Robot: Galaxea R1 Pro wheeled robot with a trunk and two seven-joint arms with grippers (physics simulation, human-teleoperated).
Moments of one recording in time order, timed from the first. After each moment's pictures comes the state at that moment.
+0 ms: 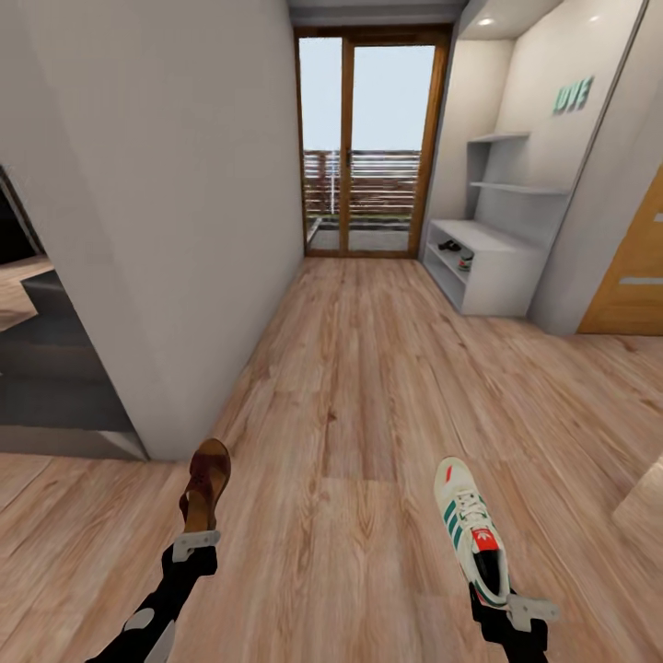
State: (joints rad) left arm -0.45 0.06 0.16 -0.39 0.02 -0.40 -0.16; right arm -0.25 -0.03 -0.43 -0.50 0.23 -0.51 0.09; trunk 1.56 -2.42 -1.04
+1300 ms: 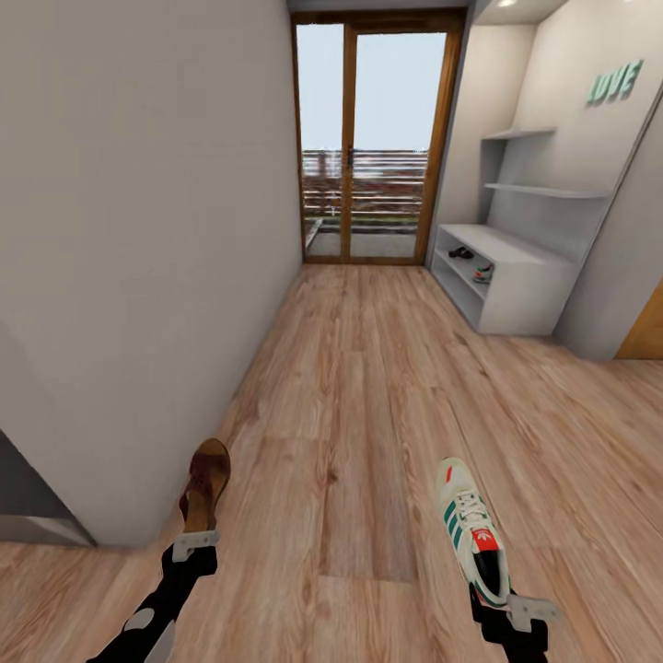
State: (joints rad) left arm -0.45 0.06 0.16 -0.39 0.02 -0.40 -0.16; right arm -0.25 -0.03 -0.43 -0.50 0.23 -0.51 0.09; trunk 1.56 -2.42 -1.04
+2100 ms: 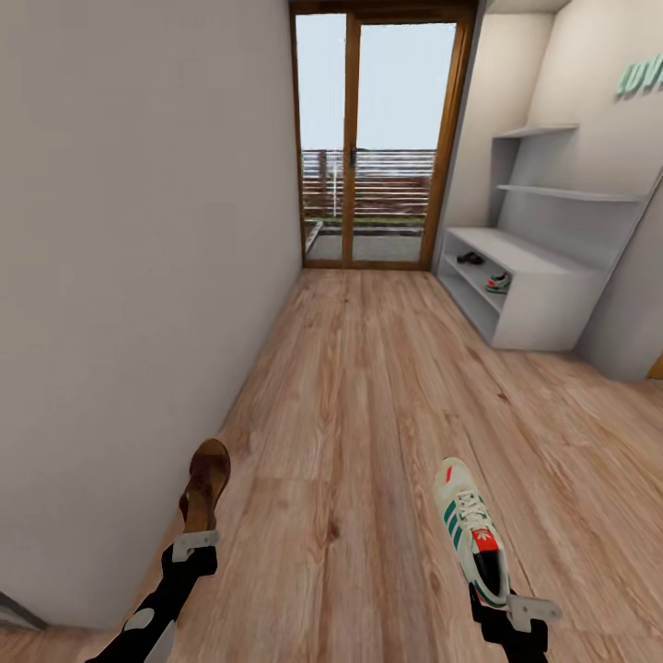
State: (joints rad) left arm -0.45 0.06 0.17 -0.39 0.02 -0.40 -0.16; right arm -0.25 -0.03 -0.43 -0.50 0.23 -0.51 0.09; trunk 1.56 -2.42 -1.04
